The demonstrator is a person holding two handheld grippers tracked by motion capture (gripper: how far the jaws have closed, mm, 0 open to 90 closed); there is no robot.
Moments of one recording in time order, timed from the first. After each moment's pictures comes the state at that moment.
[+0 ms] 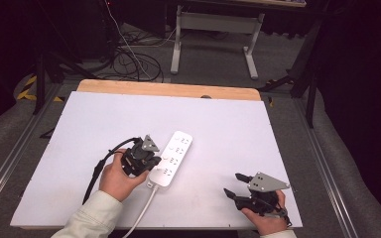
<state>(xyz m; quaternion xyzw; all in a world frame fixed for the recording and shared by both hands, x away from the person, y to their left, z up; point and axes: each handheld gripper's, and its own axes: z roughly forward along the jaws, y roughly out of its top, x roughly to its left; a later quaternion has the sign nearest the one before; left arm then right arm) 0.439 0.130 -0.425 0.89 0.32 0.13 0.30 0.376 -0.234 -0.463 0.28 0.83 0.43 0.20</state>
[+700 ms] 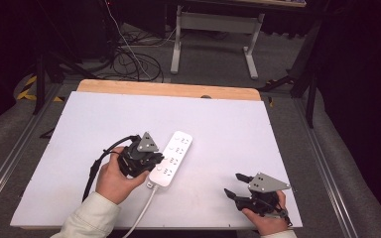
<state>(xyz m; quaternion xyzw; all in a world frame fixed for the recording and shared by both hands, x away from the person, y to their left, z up) 0.421 0.130 -0.391 0.88 0.30 0.15 0.34 0.375 -0.235 -0.463 0.27 0.84 0.43 0.21</state>
